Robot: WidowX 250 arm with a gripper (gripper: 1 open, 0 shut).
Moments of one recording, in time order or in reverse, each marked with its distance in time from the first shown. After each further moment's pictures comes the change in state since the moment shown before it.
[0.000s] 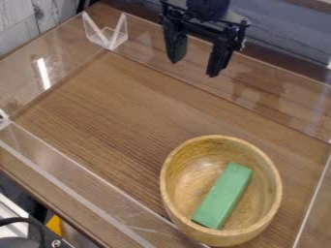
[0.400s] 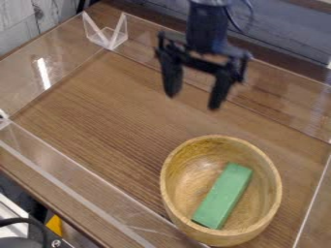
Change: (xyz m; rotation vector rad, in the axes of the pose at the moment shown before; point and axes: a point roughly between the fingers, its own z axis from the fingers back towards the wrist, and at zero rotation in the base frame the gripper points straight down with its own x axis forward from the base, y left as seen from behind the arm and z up) arm -0.034 -0.040 -0.021 -0.013 0.102 0.045
